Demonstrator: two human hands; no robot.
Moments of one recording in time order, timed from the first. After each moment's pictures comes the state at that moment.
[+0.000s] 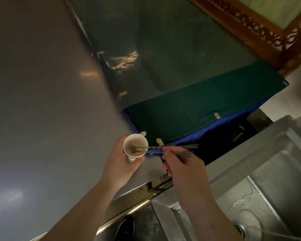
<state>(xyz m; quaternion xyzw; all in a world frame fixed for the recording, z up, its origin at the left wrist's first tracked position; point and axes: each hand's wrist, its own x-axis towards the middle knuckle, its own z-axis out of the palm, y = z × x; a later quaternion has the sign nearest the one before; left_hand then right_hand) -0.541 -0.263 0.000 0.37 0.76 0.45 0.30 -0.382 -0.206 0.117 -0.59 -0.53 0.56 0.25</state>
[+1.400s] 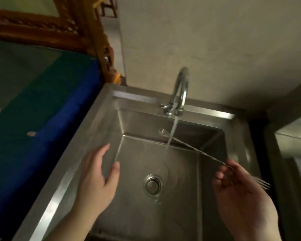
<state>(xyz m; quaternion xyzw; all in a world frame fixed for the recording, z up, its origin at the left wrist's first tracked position) -0.163 -0.183 0.090 0.70 0.59 0.32 0.26 0.104 -0.298 0.127 -0.43 0.03 0.44 0.79</state>
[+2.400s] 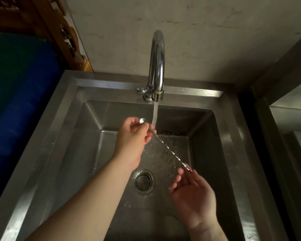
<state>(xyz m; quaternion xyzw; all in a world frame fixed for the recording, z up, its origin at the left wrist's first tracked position) 0.010 -0.105 0.022 0.39 0.46 0.37 0.70 0.083 -0.274 0.000 -0.35 0.27 0.52 0.73</state>
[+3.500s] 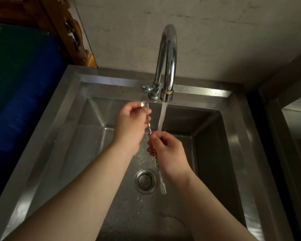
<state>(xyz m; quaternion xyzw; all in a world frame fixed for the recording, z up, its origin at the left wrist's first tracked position) 0.015 -0.067 0.029 0.42 0.47 0.41 0.66 0.079 -0.172 0.009 -0.68 -0.24 0.44 0.54</state>
